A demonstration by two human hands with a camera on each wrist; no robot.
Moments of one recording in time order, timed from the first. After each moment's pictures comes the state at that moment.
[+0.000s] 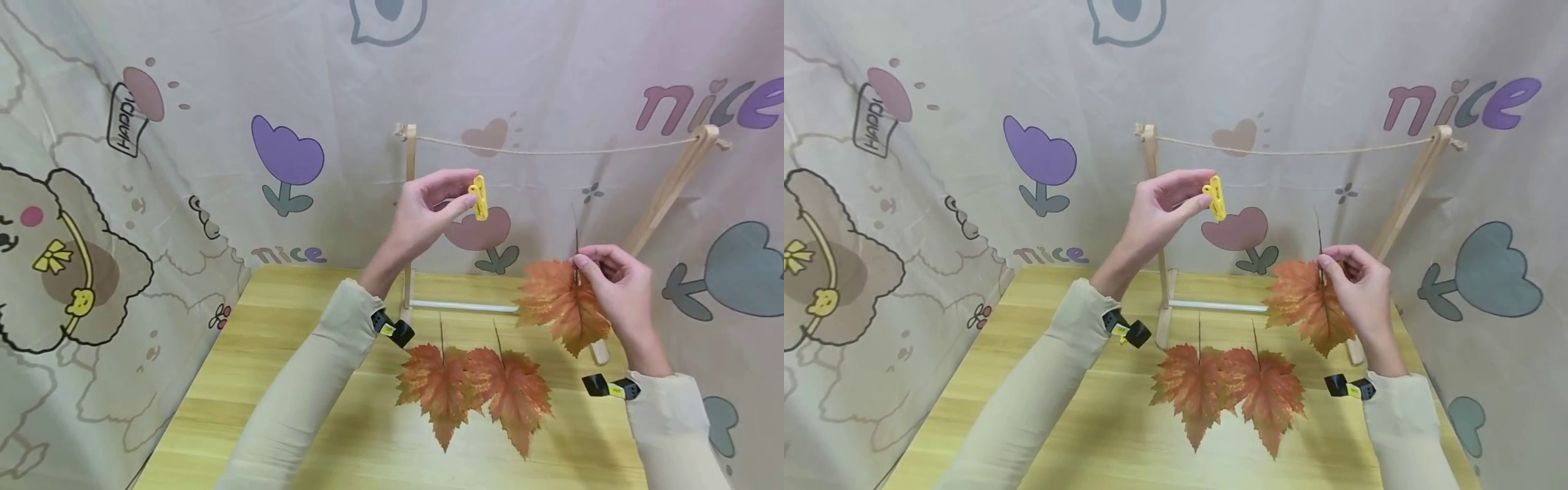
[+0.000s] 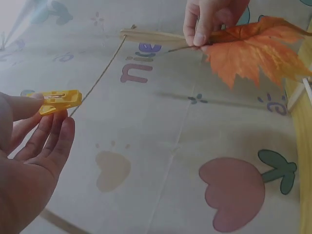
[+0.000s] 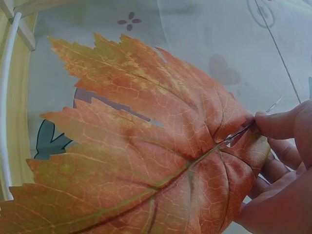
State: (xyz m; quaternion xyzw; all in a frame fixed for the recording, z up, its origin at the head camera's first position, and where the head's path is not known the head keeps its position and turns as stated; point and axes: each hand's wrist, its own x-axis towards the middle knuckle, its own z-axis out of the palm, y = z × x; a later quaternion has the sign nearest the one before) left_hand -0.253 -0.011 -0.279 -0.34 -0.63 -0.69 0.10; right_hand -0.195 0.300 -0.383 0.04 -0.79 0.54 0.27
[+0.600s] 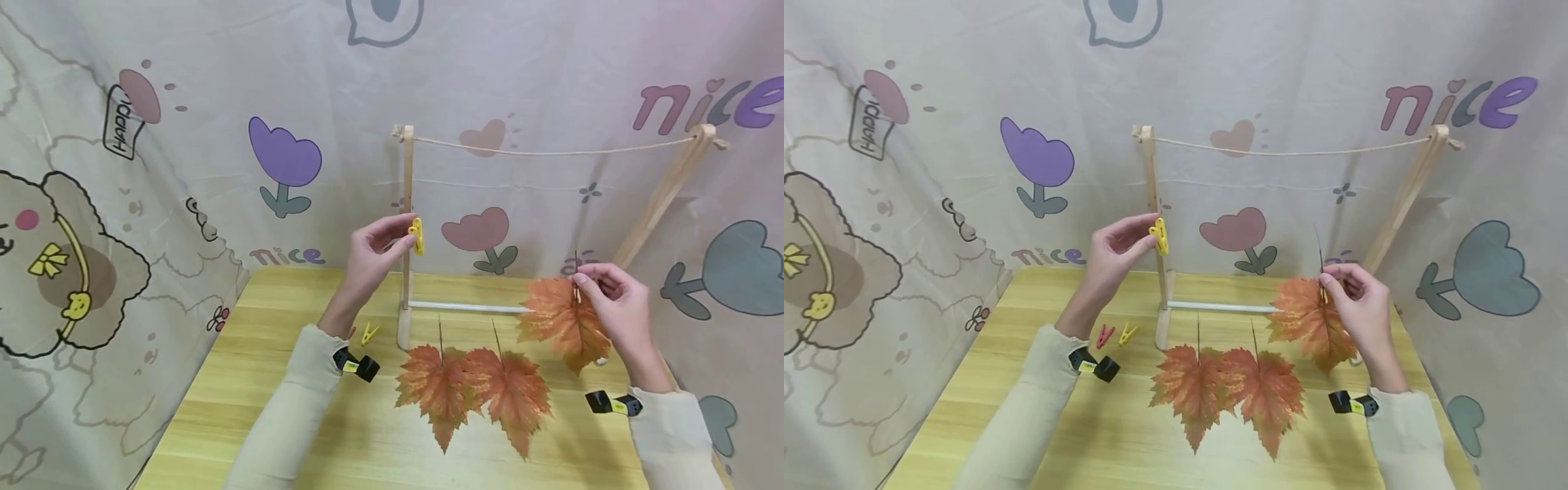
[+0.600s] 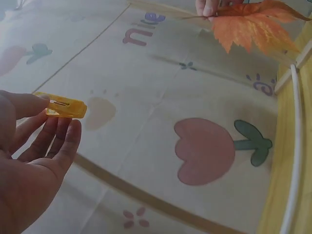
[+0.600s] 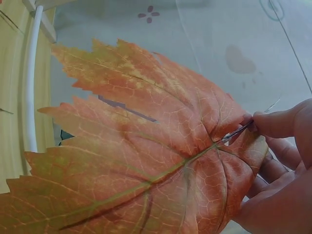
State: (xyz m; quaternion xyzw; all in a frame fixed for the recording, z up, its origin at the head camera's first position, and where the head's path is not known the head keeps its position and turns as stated) left_hand -0.238 -0.075 -0.345 -0.26 -0.66 -0.70 0.11; right_hand -0.182 0.312 -0.410 0.02 -0.80 0.55 0.23
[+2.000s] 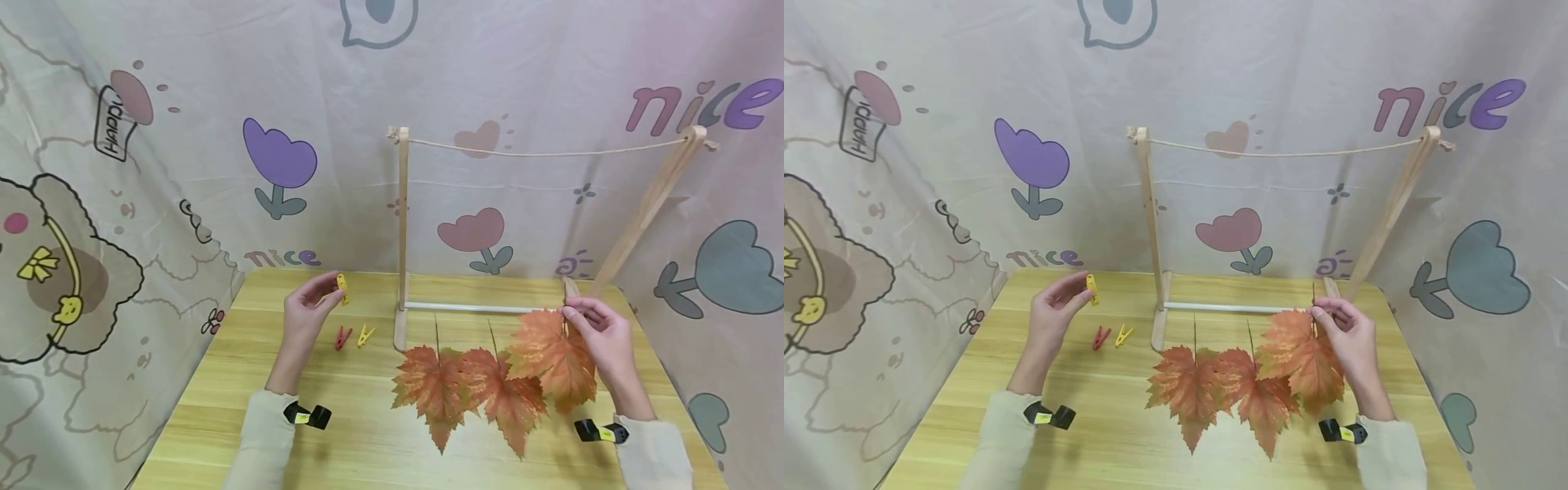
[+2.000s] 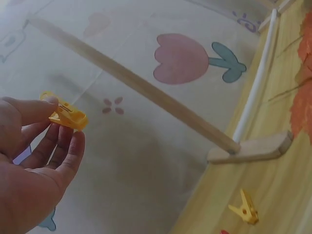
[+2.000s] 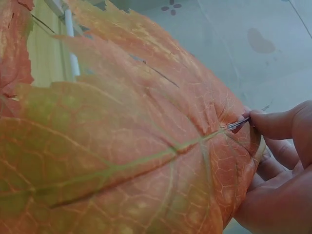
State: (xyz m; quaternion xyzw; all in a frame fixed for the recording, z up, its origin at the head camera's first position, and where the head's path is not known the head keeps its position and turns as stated) left_hand -0.204 -0.173 -0.442 -0.09 -0.66 -0.73 0.15; right_hand -0.161 0.312 -0.463 -0.02 -0.72 0.68 0.16
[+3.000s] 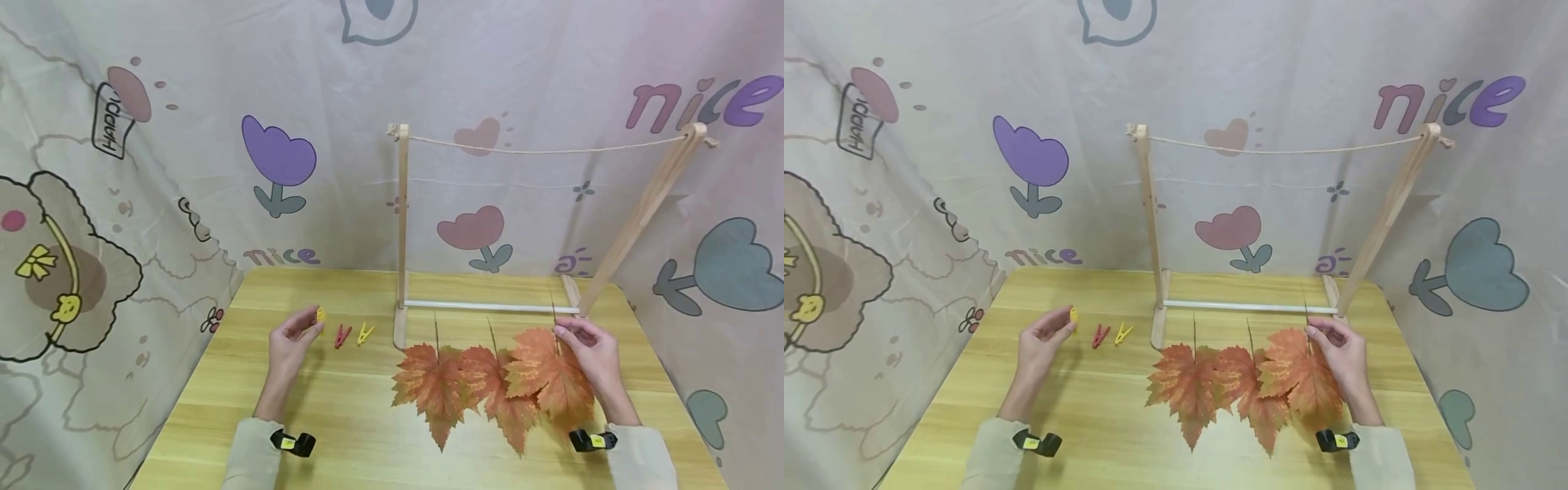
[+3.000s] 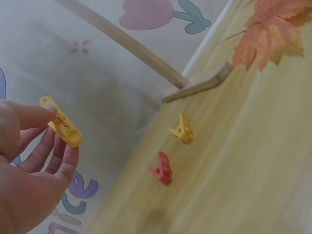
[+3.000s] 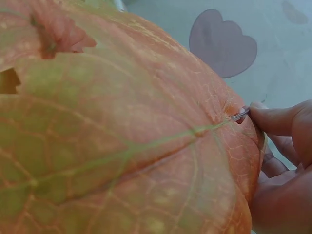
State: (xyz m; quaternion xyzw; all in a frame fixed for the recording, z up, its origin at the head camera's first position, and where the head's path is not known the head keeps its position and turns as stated) left_hand -0.179 -0.214 -0.509 0.05 -0.71 -0.69 0.13; right_hand -0.159 0.320 -0.524 -0.06 -0.77 0.61 0.18
